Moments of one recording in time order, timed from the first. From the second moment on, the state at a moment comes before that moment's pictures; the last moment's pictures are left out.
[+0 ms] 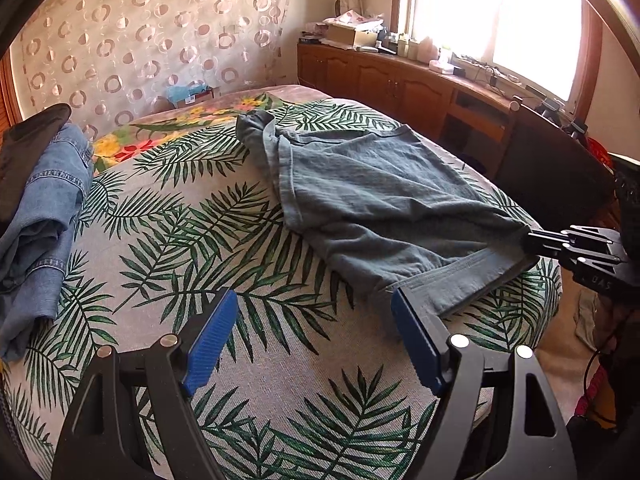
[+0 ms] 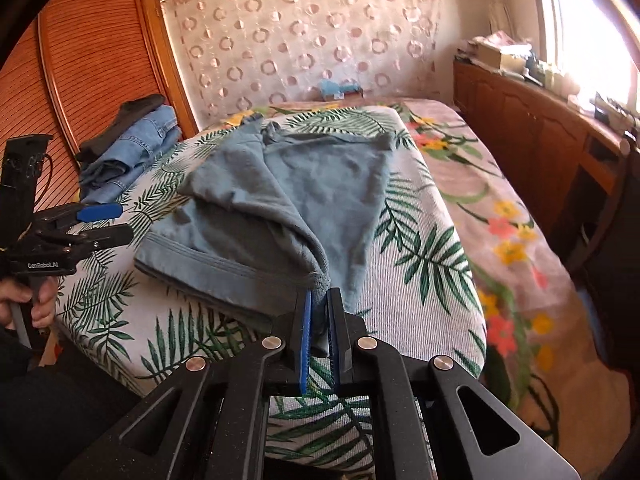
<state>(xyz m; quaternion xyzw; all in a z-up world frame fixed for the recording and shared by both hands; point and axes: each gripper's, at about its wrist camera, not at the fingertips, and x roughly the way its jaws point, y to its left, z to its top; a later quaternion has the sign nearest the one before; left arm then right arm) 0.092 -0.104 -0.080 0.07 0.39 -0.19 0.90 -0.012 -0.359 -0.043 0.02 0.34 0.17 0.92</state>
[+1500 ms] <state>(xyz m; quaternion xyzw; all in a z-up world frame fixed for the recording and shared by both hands) 0.102 -0.044 -0.071 0.03 0.37 -0.14 0.92 0.113 -0.237 -0.032 -0.07 0.33 0.30 0.89</state>
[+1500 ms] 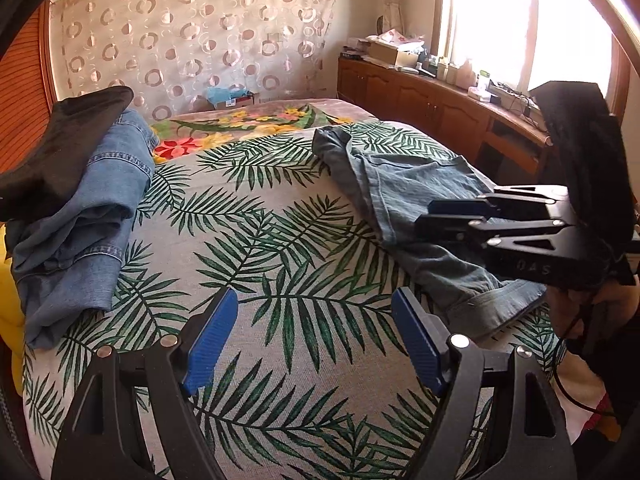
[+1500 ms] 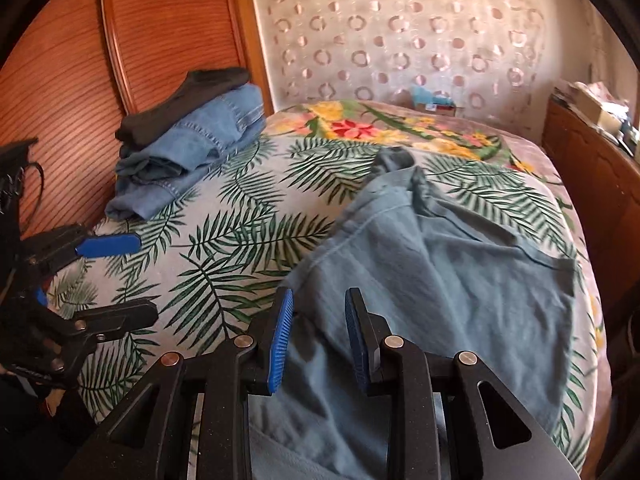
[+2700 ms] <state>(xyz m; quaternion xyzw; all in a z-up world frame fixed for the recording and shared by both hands) 0.114 -0.065 -0.065 0.05 0.36 -0.16 0.92 0.152 -0.300 0.000 -0.09 0.30 0.17 0.93</state>
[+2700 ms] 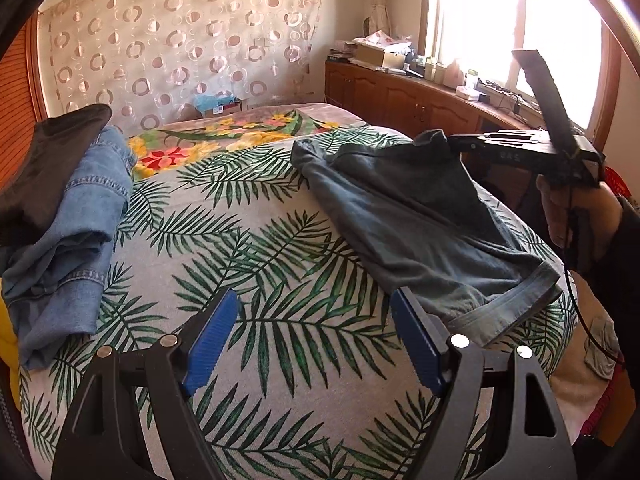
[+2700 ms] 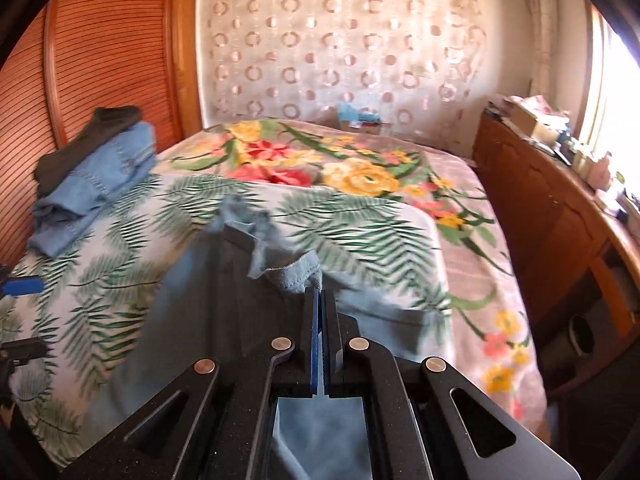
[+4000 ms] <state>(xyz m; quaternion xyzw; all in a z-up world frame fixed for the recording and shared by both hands) 0.138 -0.125 -0.102 0.08 0.41 -0.18 0.89 0.208 -0.349 -0.012 -0.03 0.33 0.11 0.94</state>
